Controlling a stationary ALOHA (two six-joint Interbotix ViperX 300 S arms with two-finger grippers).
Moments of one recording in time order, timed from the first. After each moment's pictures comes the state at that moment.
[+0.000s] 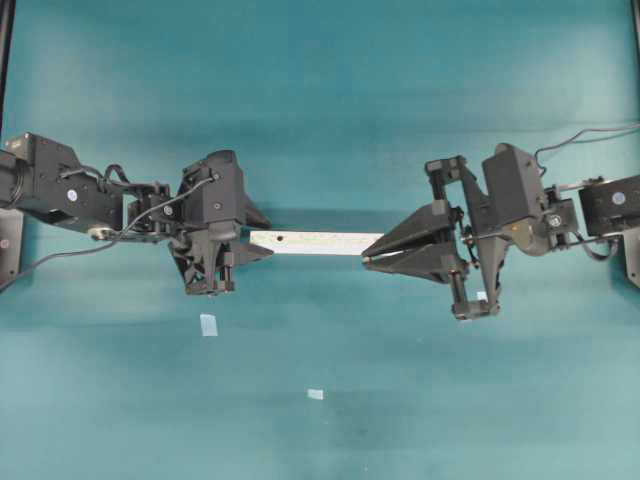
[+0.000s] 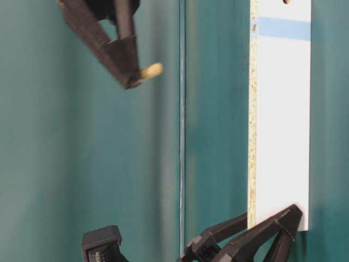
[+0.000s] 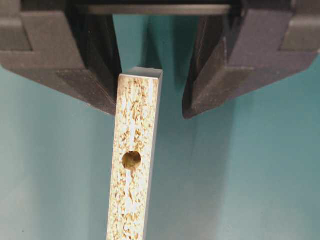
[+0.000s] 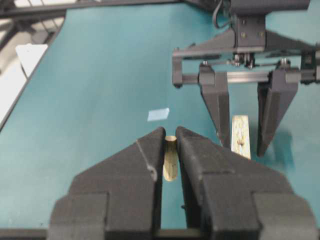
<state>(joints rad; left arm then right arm) 0.01 0.11 0.90 -0.07 -0.29 -0.01 0.04 -0.17 0.97 -0.18 -0.69 0.43</state>
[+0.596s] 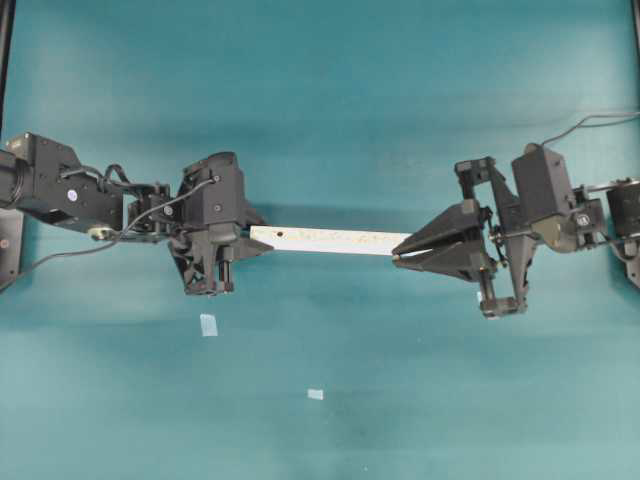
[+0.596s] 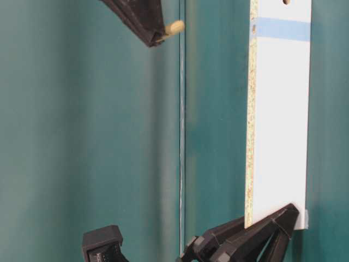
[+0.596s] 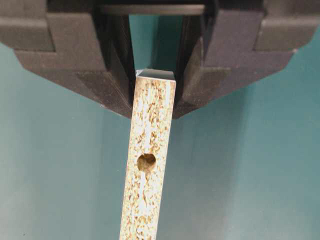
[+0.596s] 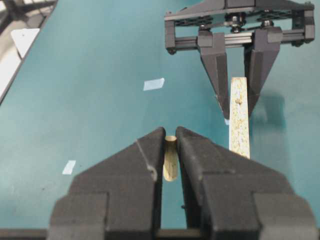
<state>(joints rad) 0.01 0.11 0.90 -0.06 -0.29 0.02 0.04 -0.23 1.08 -0.15 -0.72 0.42</state>
